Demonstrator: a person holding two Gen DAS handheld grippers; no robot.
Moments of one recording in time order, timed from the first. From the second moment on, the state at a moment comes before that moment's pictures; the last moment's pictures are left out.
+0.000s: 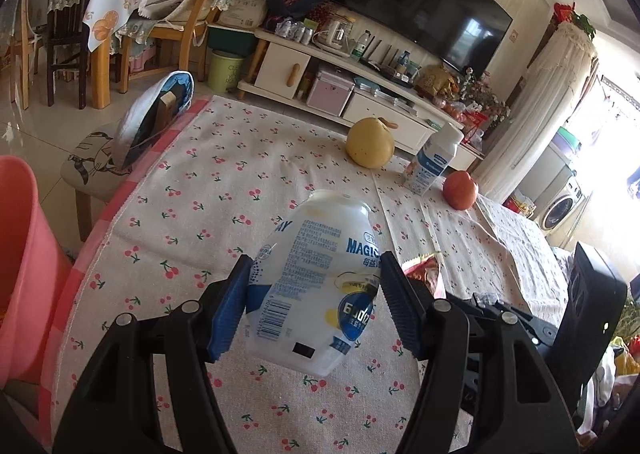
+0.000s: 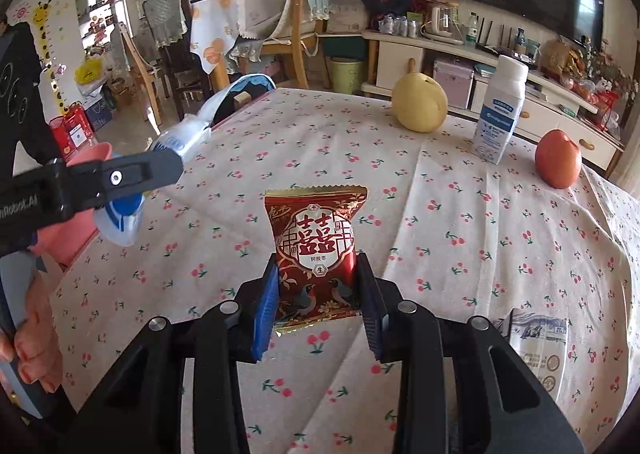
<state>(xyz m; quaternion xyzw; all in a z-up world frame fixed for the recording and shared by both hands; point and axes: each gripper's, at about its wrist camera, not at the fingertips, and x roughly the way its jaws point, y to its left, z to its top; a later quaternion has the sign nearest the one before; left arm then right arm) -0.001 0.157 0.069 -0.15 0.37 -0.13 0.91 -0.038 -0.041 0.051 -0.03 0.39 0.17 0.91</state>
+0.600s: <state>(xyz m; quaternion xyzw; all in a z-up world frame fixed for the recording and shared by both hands) -0.016 0.263 0.111 -0.19 0.29 0.02 0.94 -0.054 0.050 0.077 -0.02 0.38 0.26 0.89</state>
